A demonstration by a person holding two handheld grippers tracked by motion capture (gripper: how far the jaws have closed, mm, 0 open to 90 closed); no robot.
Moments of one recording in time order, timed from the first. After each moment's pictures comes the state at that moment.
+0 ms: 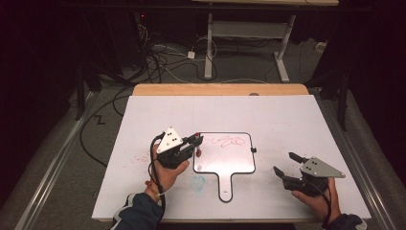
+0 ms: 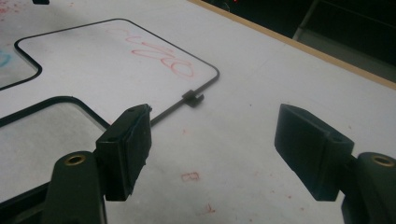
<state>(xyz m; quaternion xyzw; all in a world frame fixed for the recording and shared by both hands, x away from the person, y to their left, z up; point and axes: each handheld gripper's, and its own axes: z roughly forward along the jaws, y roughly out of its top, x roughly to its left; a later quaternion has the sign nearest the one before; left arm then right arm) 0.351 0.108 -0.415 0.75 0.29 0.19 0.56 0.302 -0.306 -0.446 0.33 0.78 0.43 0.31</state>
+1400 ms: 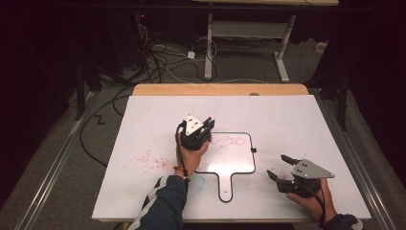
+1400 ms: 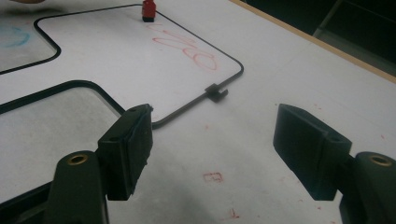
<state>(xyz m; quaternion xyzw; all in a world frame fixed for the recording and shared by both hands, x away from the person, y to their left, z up) 0.425 0.047 -0.456 0.71 0.38 0.23 0.55 0.305 -0.291 -0.455 0.29 0.81 0.42 0.30</state>
